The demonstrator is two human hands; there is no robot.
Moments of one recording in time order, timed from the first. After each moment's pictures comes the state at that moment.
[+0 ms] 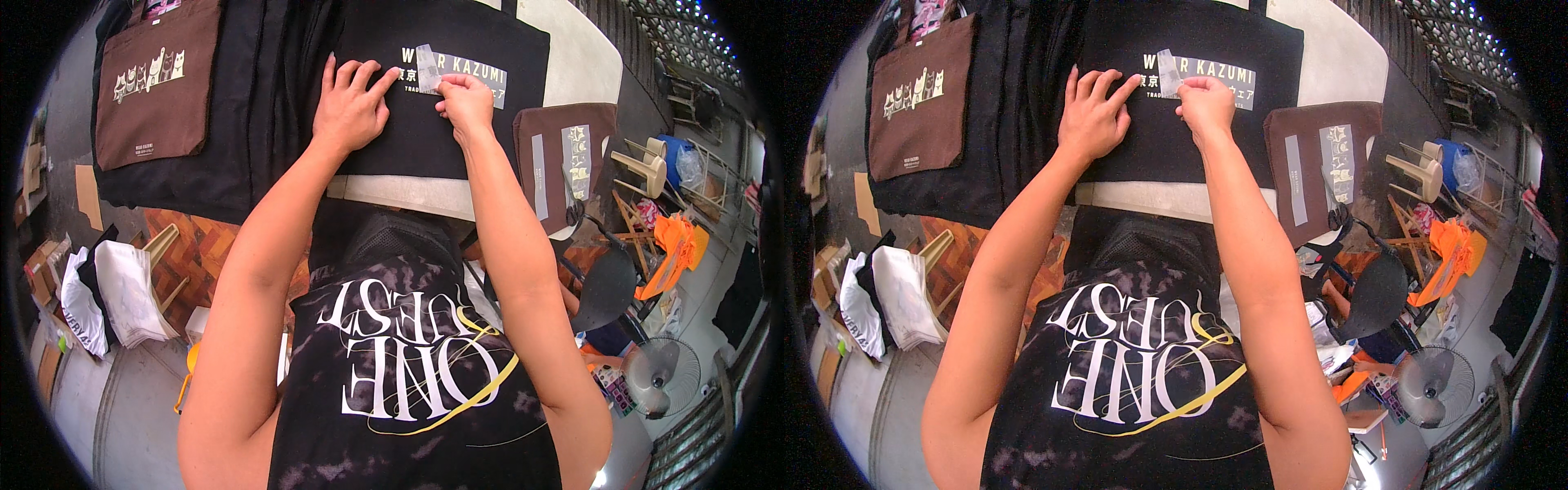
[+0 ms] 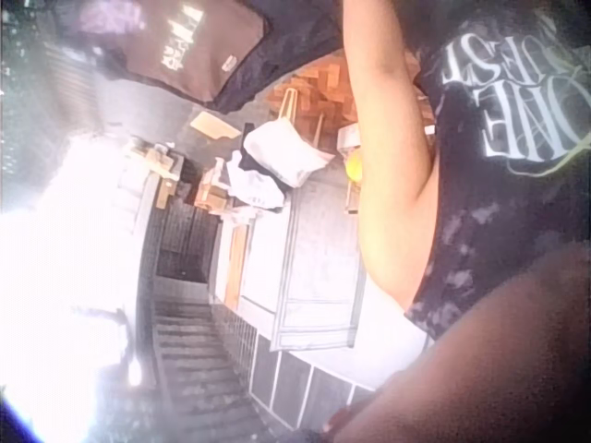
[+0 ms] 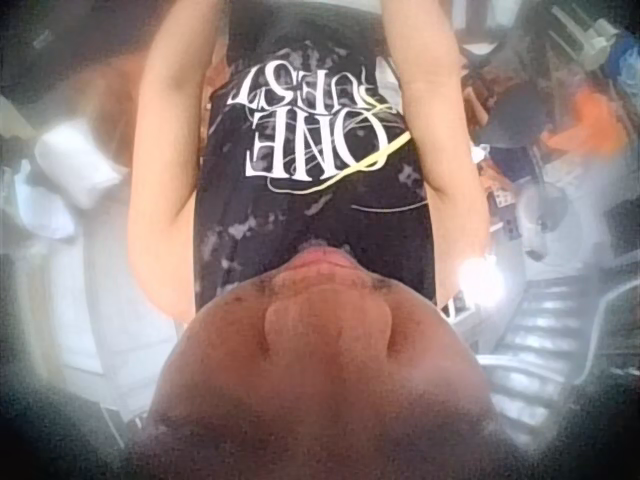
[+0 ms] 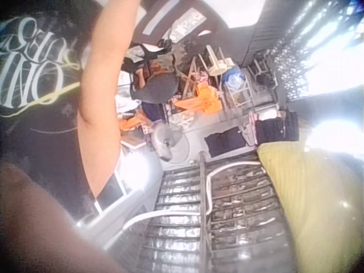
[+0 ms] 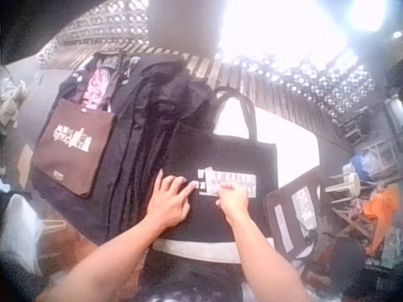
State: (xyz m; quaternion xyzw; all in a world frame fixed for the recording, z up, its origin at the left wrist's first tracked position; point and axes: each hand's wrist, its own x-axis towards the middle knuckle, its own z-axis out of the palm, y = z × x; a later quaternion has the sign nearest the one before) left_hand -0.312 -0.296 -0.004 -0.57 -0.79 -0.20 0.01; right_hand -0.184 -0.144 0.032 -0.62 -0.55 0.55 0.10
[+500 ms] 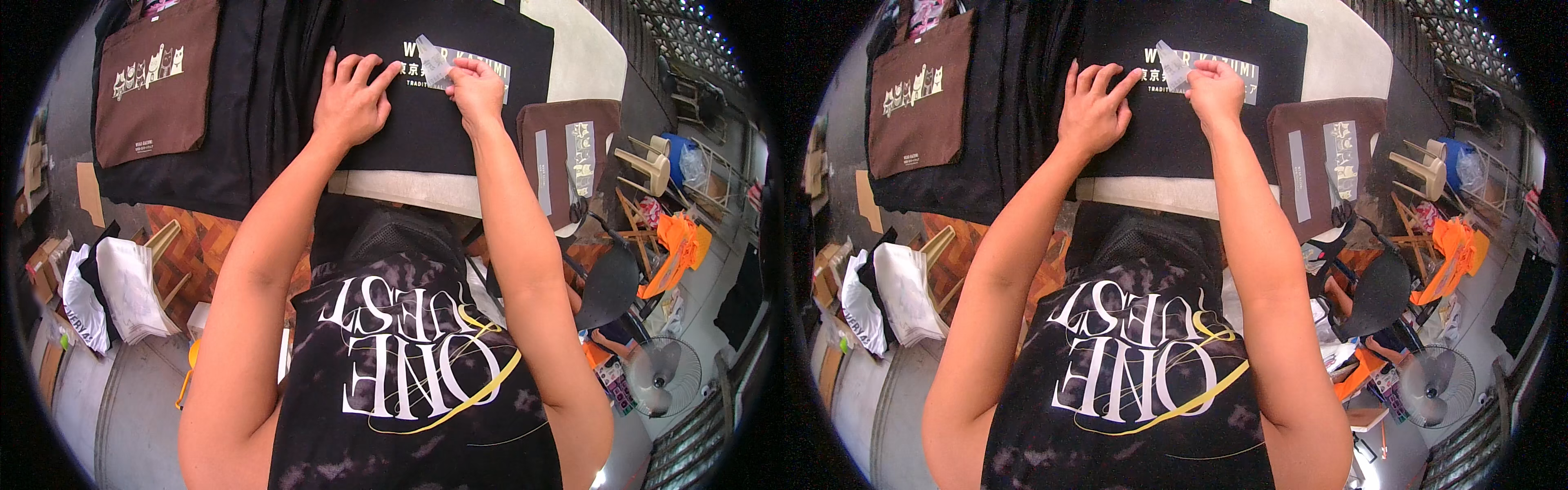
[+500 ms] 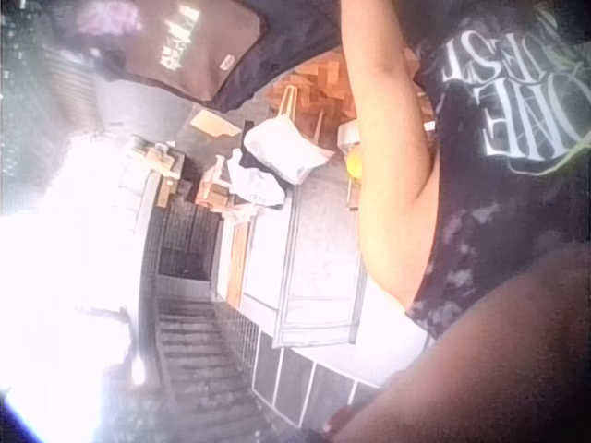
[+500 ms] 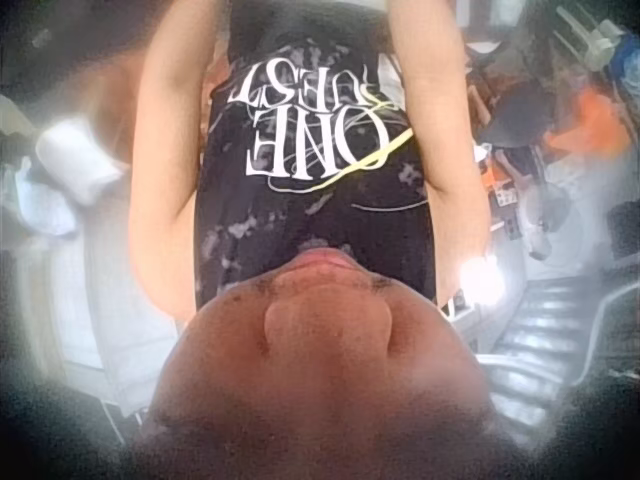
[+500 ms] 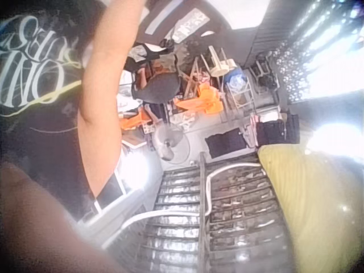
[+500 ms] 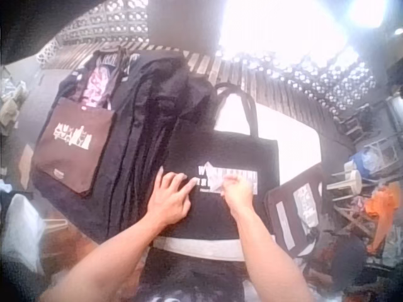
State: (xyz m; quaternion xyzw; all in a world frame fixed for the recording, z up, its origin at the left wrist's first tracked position) left_hand -0.311 -0.297 -0.005 -0.58 -0.79 -0.20 0.03; right_hand -0.180 -0.130 0.018 -0.58 -0.57 0.56 0.17
